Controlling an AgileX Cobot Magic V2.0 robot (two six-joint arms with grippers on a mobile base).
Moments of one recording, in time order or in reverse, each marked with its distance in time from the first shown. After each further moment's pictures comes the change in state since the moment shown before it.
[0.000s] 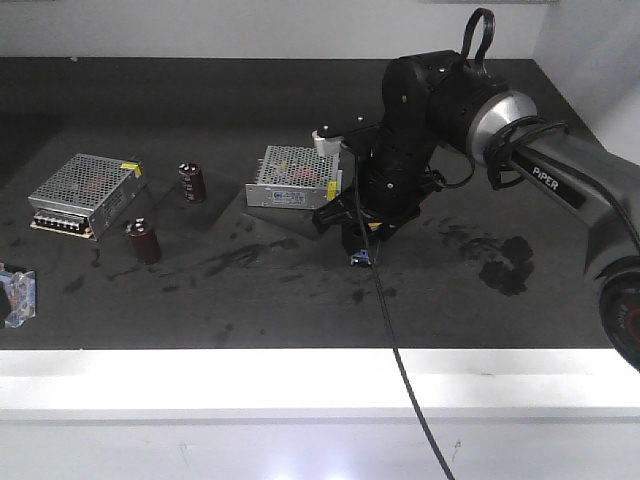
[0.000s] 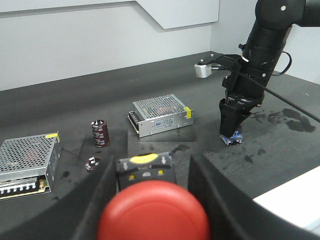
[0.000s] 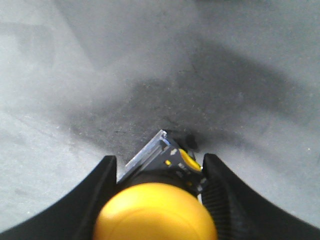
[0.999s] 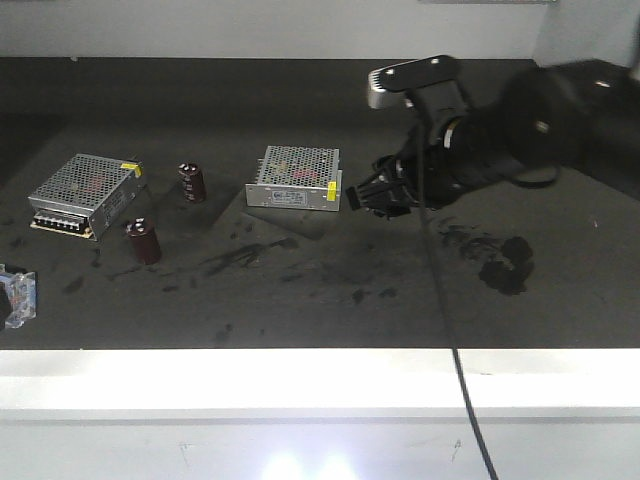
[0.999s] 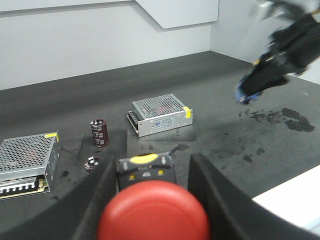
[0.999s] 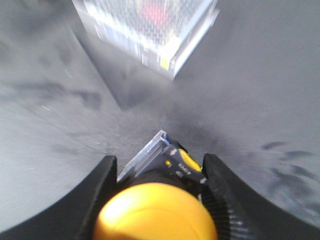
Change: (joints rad) left arm 0.000 0.000 0.000 0.000 0.002 -0.001; right arm 0.000 -0.560 0.646 0.006 -0.626 0.000
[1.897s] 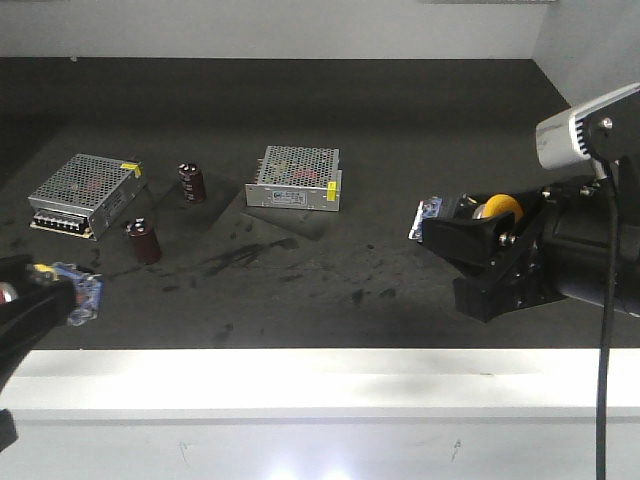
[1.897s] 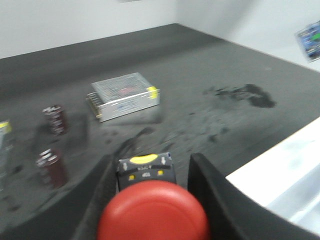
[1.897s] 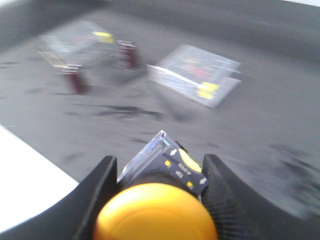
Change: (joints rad) left arm 0.000 0.193 -0.086 -0.209 0.137 0.197; right arm 0.000 -0.618 0.507 0.492 -0.206 -0.460
